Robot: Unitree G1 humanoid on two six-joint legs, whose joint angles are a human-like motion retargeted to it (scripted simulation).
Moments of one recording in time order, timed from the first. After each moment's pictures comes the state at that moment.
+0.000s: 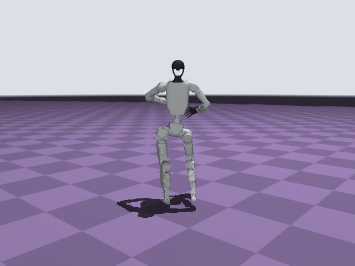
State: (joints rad) left arm -0.57 0.91 -1.19 -0.33 -0.34 -0.32 -0.74; right arm 0.21 -0.67 0.42 -0.14 -0.08 -0.24 0.32; waist -0.19 -0.13 -0.13; left_leg 0.18 -0.15 0.33 -0.03 -0.32 0.01; right_leg -0.36 -0.31 -0.02 0.86 -0.54 0.07
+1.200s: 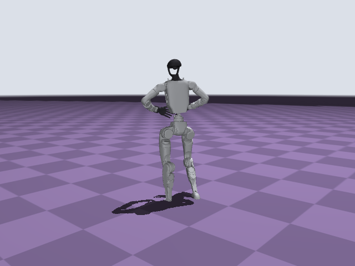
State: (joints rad) left arm 0.00 0.97 -0.84 -0.25 -0.27 -0.33 -0.64; right arm 0.16 -0.77 0.58 -0.23 0.12 -0.26 0.29; waist -0.16 -0.13 -0.15; left_leg -0.10 -0.06 0.16 -0.03 -0.23 -0.10; right_leg -0.46 -0.29 -0.19 0.85 -0.43 -0.04
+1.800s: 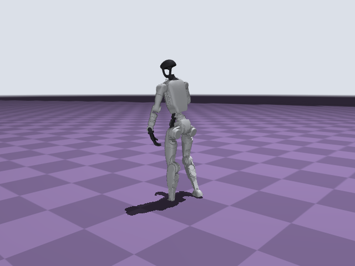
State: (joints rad) left arm -0.14 0.53 -0.67 1.18 0.04 -0.03 -0.61; right arm -0.42 -0.58 1.02 0.57 -0.23 -0.06 0.58; waist -0.09 -0.11 -0.17; left_leg -0.37 0.00 -0.04 -0.03 -0.11 -0.19; right_leg -0.57 -0.27 -0.40 0.85 -0.31 -0.18
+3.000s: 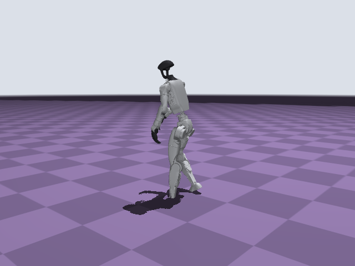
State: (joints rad) left arm -0.07 0.52 -0.38 0.81 -0.29 -0.07 -0.51; right arm -0.47 -0.44 0.72 0.53 -0.14 -0.07 0.36; waist -0.16 -0.14 0.00; left_leg -0.39 -0.07 -0.05 -0.03 -0.05 -0.21; right_leg -0.68 -0.41 -0.36 1.17 -0.22 -0.21
